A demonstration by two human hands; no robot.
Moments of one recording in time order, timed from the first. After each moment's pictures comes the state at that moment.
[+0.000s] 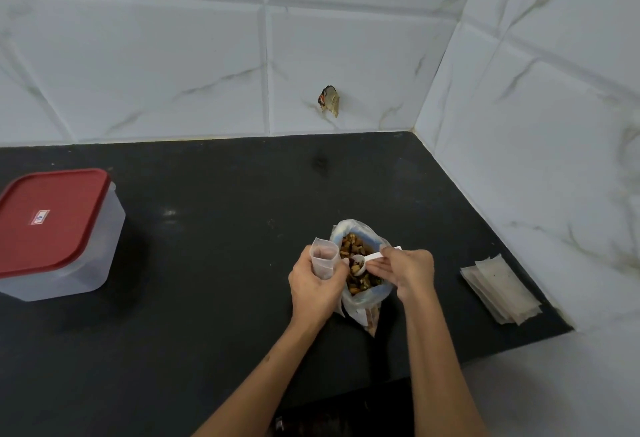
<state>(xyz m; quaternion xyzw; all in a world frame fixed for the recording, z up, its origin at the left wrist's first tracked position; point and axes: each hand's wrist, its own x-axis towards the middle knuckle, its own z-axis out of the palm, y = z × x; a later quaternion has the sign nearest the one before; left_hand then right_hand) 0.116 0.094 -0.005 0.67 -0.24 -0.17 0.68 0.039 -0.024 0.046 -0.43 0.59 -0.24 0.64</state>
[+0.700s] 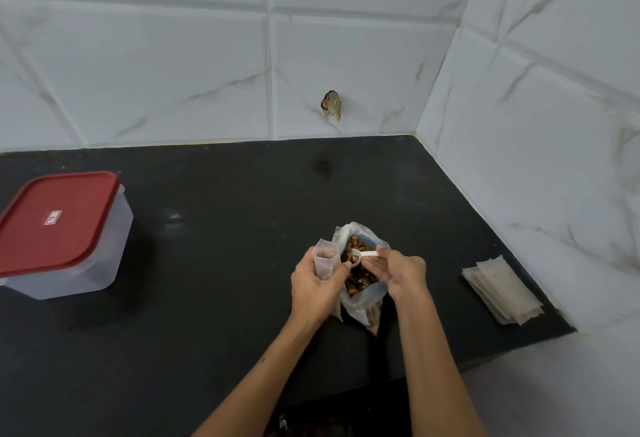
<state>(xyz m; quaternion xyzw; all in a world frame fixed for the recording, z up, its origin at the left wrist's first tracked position) 0.118 0.101 0.008 0.66 -0.24 -0.24 0.67 0.048 -0.017 0.043 -0.34 0.57 -0.27 0.70</state>
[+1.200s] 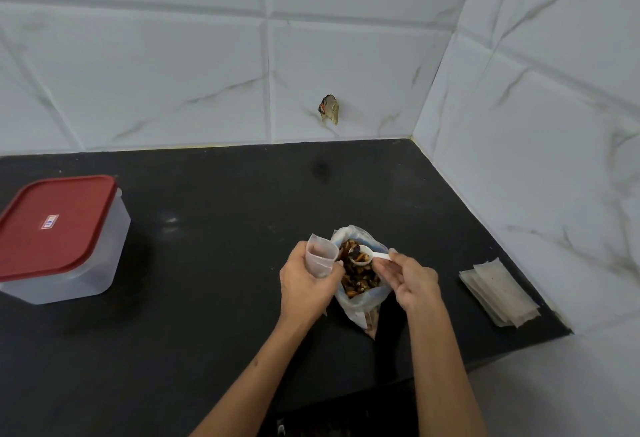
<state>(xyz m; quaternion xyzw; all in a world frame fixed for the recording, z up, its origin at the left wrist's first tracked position) 0.125 0.108 0.020 0.73 -0.25 -0.17 0.62 0.025 -0.018 0.054 -0.28 0.55 -0.28 0.74</state>
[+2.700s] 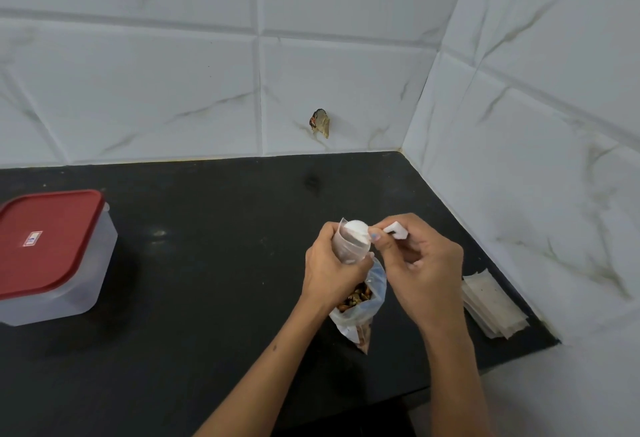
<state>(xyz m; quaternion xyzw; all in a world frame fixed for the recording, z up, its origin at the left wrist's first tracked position) 0.119 0.068 0.065 0.69 -0.32 -0.20 0.61 0.007 0.020 0.128 -0.81 0.26 -0.41 0.33</state>
